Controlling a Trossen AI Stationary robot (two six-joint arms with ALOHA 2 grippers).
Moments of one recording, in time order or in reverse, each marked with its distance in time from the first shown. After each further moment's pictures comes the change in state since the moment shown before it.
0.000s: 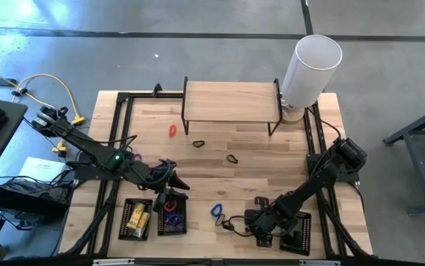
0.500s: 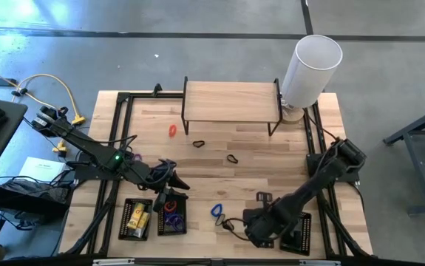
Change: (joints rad) left arm 0.000 0.000 0.000 0.000 -0.006 0.015; right arm -0.017 0.004 0.443 -0.665 0.050 -0.020
